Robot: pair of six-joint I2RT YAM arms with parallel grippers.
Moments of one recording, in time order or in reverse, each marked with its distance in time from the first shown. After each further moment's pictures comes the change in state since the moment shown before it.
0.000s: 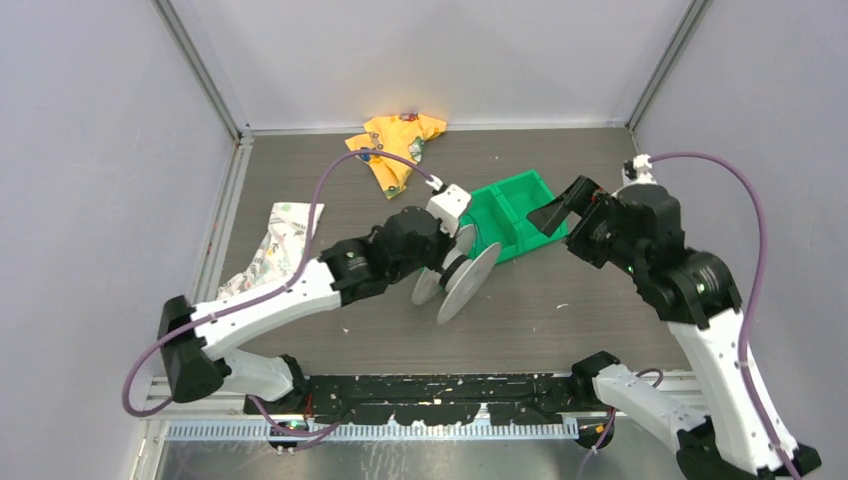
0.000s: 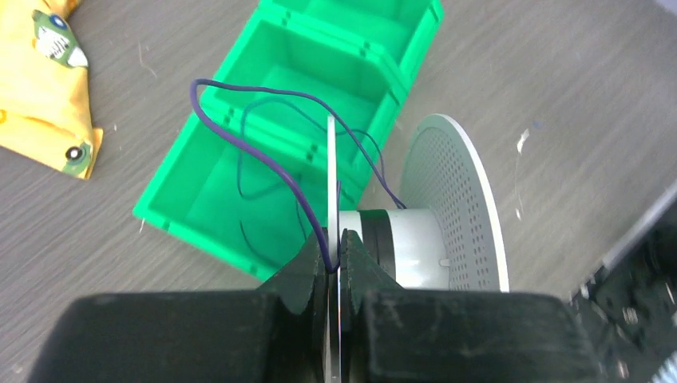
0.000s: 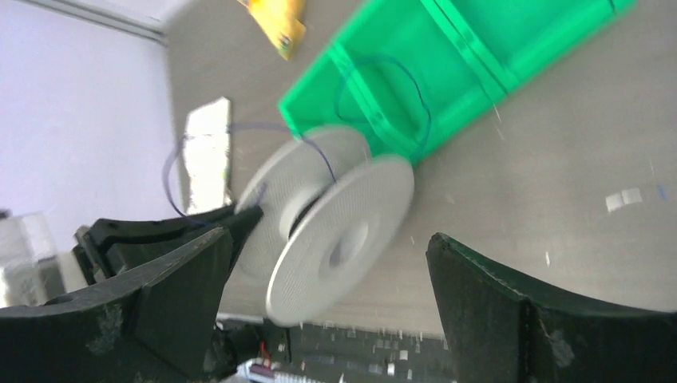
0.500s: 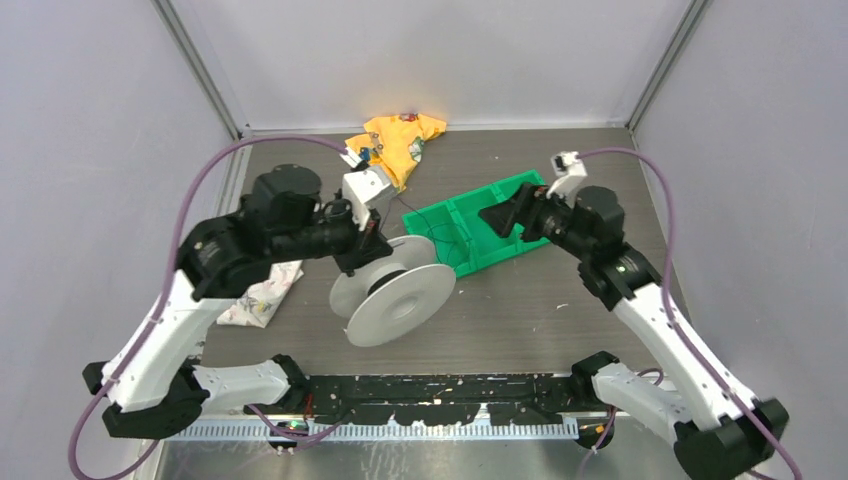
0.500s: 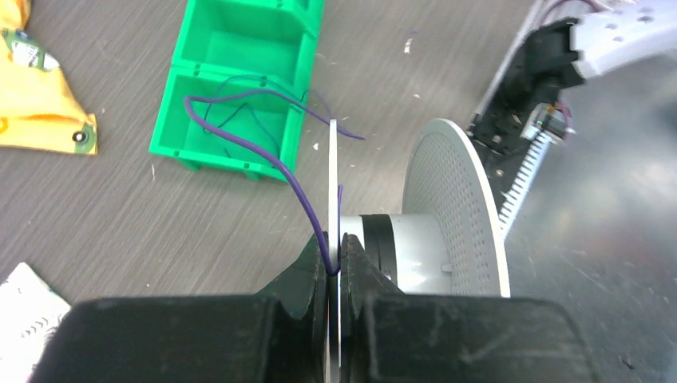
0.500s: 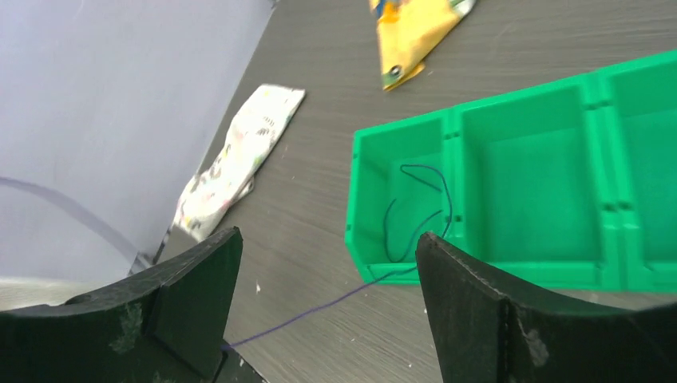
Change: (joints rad) left arm 0.236 -0.240 0.447 -0.794 0.502 0.168; right arm -0.001 -0.071 -0.476 0.822 -0.260 -0.333
